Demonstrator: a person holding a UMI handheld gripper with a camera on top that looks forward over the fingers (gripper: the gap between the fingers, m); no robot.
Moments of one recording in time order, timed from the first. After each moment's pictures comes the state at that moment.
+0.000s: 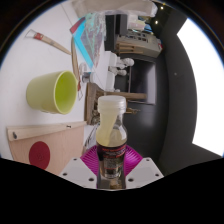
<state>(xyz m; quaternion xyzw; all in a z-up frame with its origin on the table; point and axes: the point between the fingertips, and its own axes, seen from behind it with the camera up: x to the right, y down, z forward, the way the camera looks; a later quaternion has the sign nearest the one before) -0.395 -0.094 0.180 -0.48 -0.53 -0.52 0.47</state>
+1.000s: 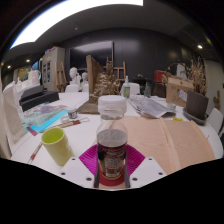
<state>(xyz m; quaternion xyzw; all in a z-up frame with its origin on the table) -0.356 -0.131 0.058 -0.83 -0.09 0.06 0.55</state>
